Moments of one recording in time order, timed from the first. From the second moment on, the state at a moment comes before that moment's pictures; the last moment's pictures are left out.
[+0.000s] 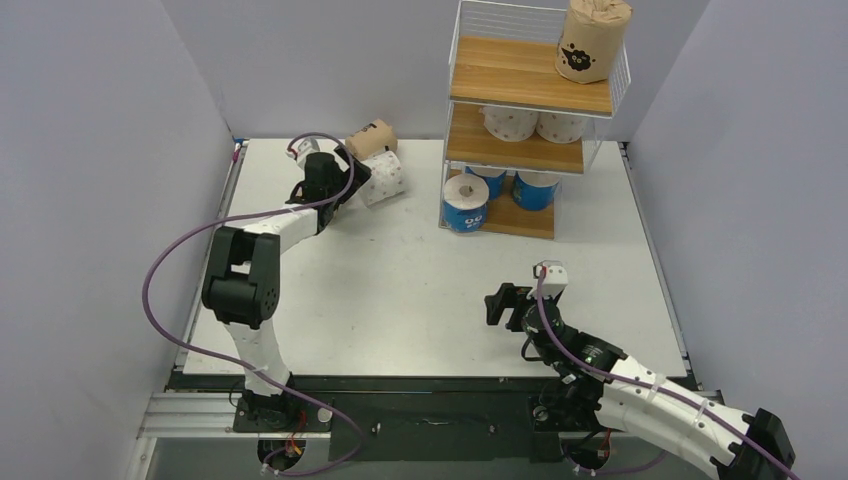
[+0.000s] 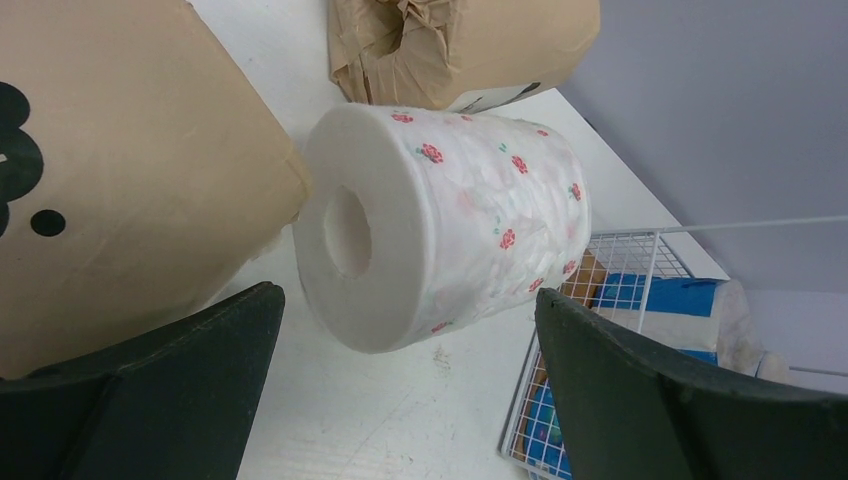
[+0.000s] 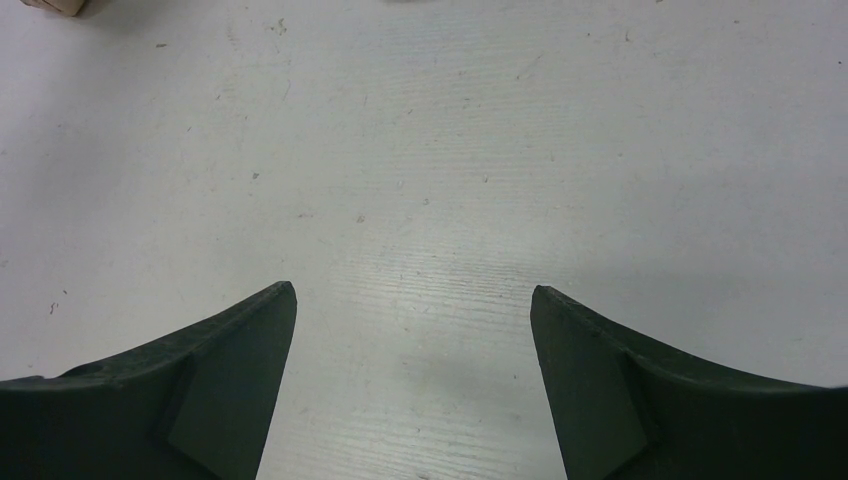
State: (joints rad) left arm -0.21 1.89 1.23 0.21 -0.10 -0.88; right arm 0.88 0.62 0.28 -0.15 0.53 0.61
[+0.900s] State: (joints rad) left arm -0.23 2.00 1.25 0.43 0.00 -0.92; right arm 0.88 0.56 0.28 -0.18 0.56 0.62
